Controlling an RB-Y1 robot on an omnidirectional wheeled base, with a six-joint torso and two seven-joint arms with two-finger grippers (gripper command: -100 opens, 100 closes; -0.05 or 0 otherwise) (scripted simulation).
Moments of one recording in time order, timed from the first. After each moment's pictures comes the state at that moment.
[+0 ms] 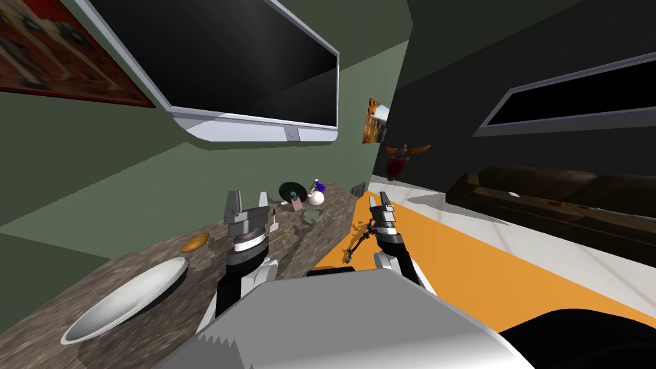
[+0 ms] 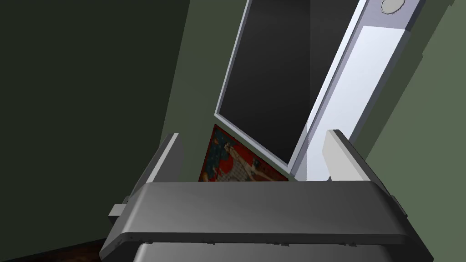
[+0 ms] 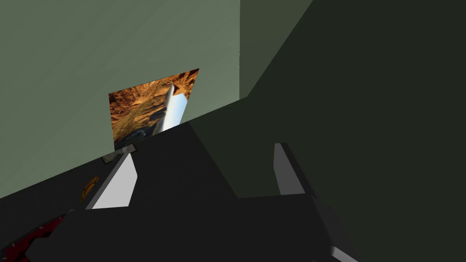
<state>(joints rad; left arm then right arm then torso) 0.51 0.02 -0.05 -2.39 -0.01 -0.61 0.03 0.53 -0.01 0.05 -2.21 0.01 -0.51 -0.06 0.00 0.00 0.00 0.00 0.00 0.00</state>
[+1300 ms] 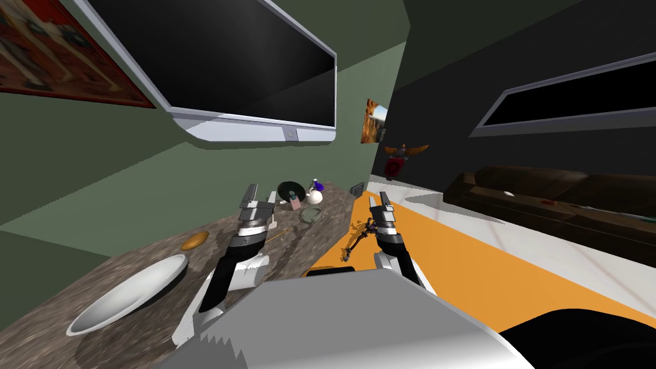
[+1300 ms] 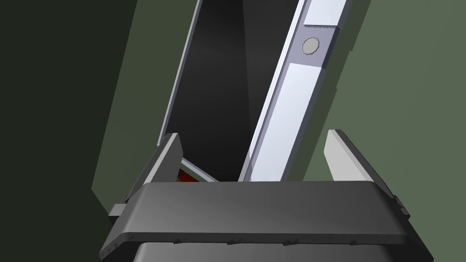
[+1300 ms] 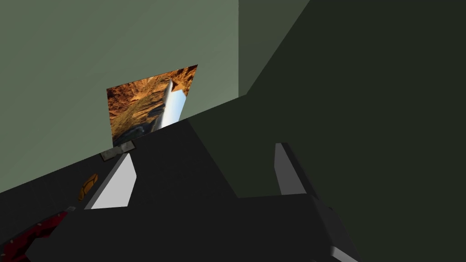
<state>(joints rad) 0.42 0.21 0.03 -2.40 0.08 -0.31 0.14 0.53 -0.01 0.05 -2.21 0.01 -0.51 -0.06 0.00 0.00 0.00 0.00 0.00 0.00</state>
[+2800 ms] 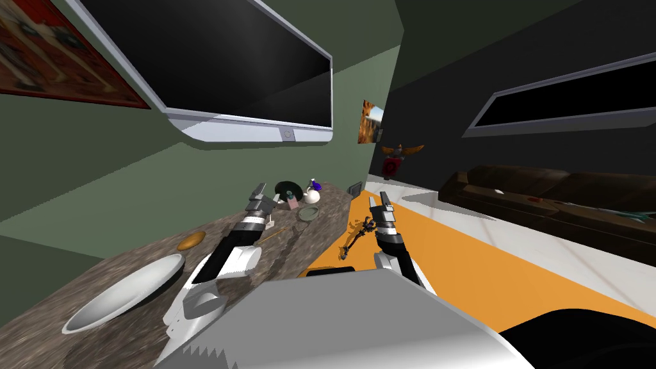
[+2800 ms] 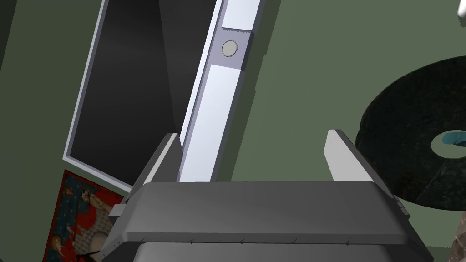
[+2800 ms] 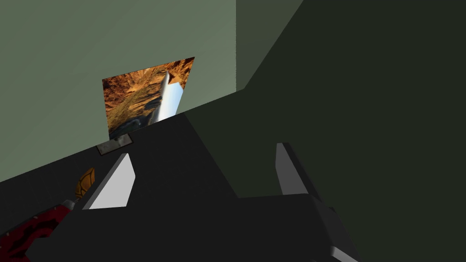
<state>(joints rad) 0.32 0.33 0.12 -2.39 0.19 0.08 0.28 0.53 -0.01 0.05 -2.21 0.01 -0.51 -0.06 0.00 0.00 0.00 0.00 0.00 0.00</state>
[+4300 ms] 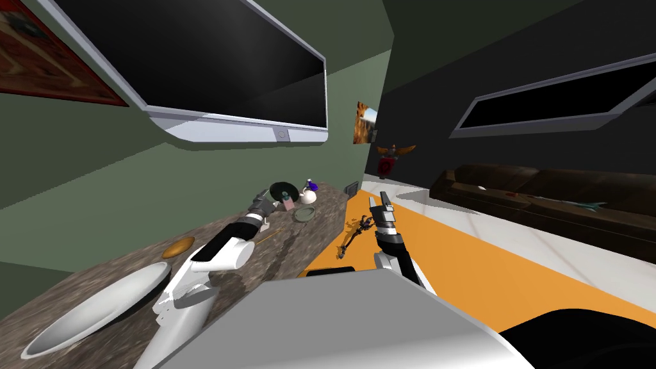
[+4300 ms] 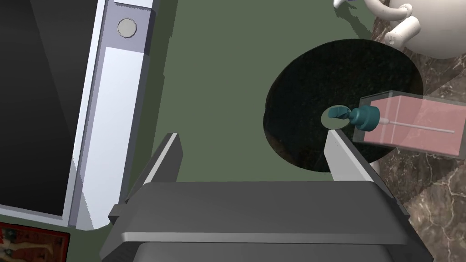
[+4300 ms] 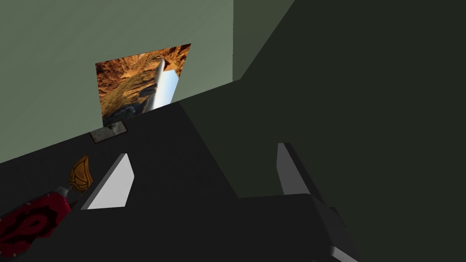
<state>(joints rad) 0.26 0.42 0.21 -2.35 0.30 0.47 0.40 0.53 -0.01 0.05 -2.21 0.01 -0.51 -0.06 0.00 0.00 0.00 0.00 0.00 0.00</state>
